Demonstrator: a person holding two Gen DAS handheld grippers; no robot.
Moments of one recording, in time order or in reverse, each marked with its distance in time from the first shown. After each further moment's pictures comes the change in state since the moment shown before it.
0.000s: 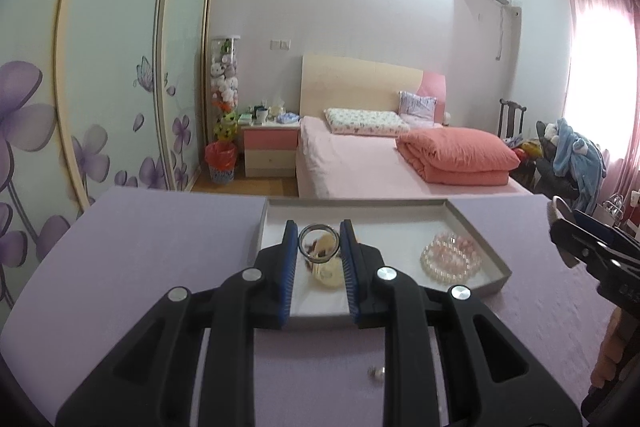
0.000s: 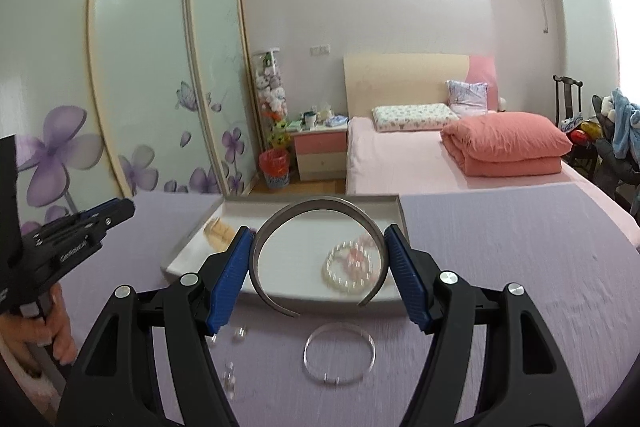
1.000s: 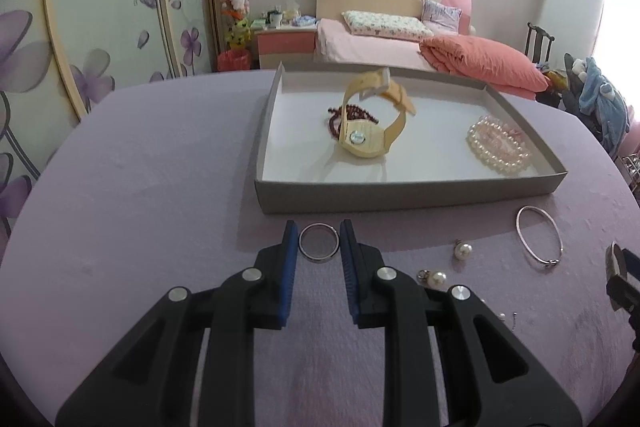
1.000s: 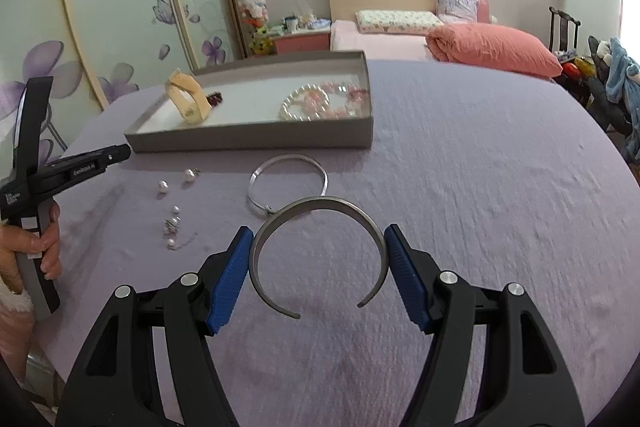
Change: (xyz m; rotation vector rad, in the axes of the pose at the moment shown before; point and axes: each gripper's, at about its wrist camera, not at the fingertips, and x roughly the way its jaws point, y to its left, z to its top) left arm 0.046 0.015 -0.075 0.004 0.360 0.073; right arm -0.025 -0.031 -0.085 0.008 0.336 -0.032
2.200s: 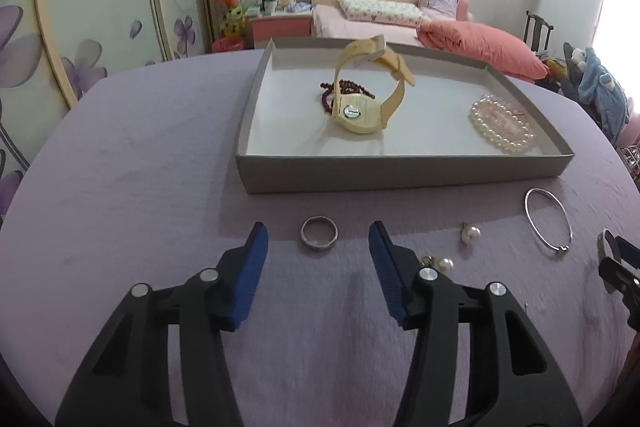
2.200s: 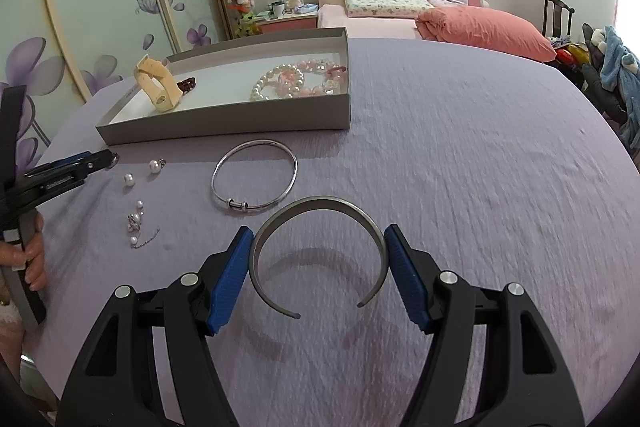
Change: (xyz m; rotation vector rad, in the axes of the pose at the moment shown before) left arm 0.031 -0.003 -0.008 0.006 0.079 -0.015; right arm 0.034 -0.018 -0.002 0.023 0.084 -0.044
